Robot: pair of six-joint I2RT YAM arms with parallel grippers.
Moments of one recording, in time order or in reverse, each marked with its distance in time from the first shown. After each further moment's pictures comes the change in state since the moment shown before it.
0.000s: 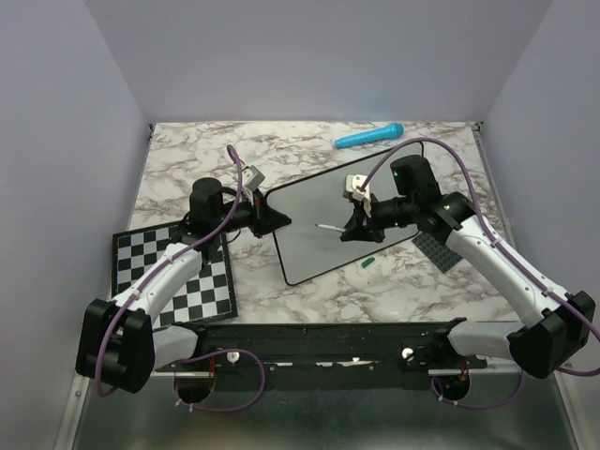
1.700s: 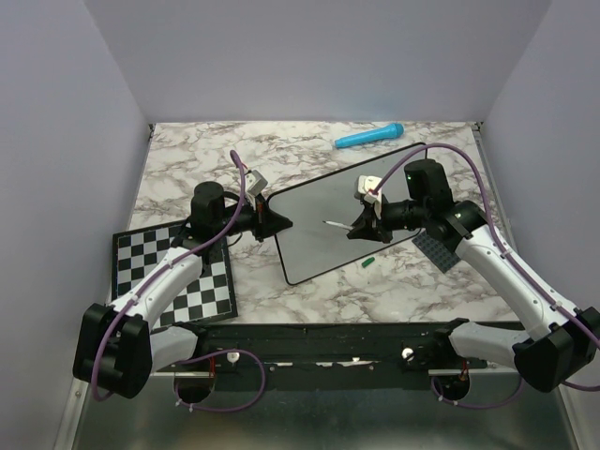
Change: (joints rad) left arm -0.025 -0.036 -0.025 0.004 -0.029 0.043; right arm -0.055 -0.085 -0.074 0.053 -0.003 -0.011
